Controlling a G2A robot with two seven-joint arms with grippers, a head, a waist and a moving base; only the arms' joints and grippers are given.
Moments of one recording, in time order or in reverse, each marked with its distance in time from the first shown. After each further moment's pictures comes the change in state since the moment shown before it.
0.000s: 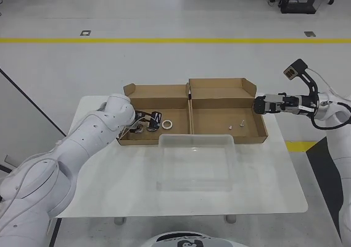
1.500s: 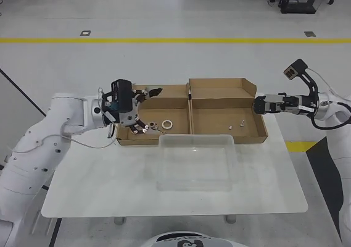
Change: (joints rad) left arm 0.458 0.425 -0.717 -0.959 -0.676 -0.126 0.379; right arm 0.000 0.000 0.000 0.000 0.000 0.000 0.000
